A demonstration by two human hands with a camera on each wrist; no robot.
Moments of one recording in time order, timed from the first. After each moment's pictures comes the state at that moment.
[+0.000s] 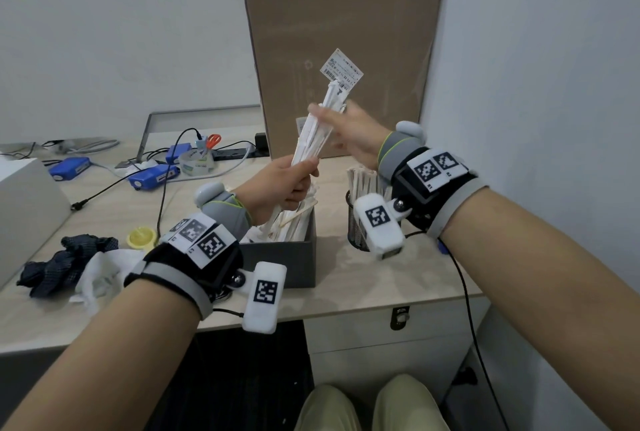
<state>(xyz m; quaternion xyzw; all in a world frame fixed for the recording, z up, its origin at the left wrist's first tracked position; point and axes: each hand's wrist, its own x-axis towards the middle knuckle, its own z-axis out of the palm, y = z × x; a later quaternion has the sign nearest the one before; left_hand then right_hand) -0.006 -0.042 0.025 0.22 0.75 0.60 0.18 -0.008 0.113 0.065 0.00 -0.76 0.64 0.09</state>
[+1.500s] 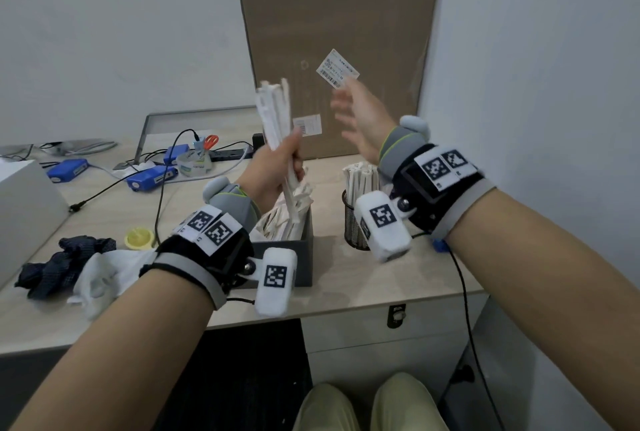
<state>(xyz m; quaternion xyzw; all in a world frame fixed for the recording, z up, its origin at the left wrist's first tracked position) -0.018 -0.026 0.030 0.13 0.66 0.73 0.09 0.004 0.120 0.080 -0.06 -0.69 0.71 0.13</state>
